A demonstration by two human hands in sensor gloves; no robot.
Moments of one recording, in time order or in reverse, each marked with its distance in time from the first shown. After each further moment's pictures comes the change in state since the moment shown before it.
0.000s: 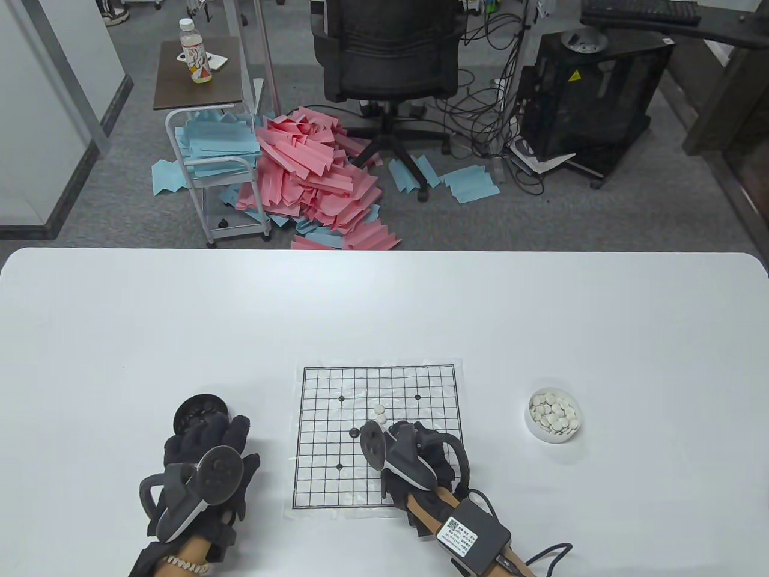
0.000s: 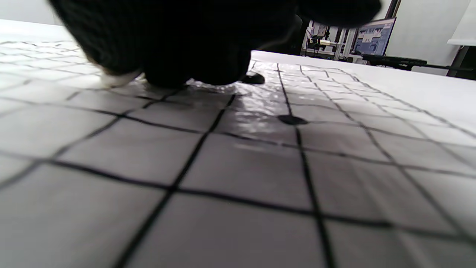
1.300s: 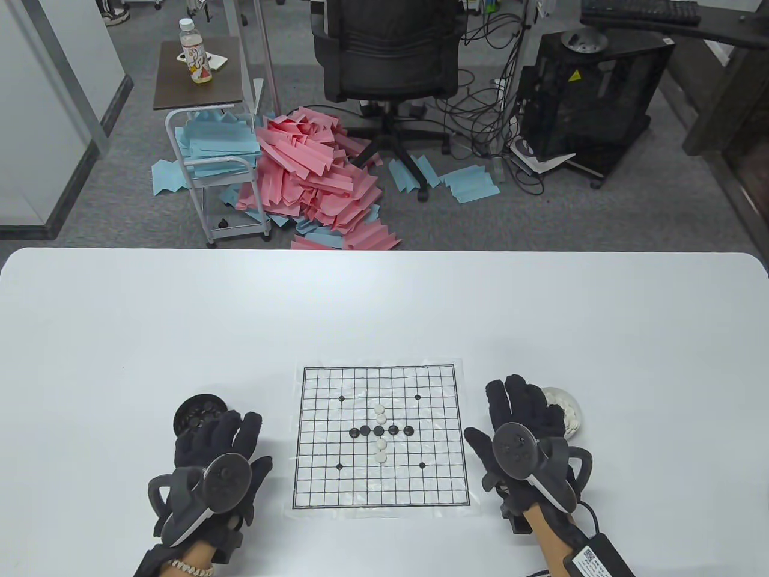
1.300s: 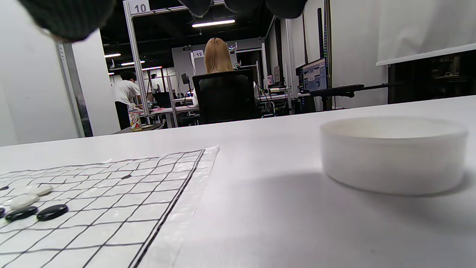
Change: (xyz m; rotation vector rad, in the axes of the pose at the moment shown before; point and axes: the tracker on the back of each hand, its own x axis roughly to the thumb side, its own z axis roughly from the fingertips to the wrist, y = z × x) left_hand 0.013 0.003 0.006 0.033 -0.087 0.019; right_hand -0.160 -0.043 0.047 -0.241 0.115 -0.229
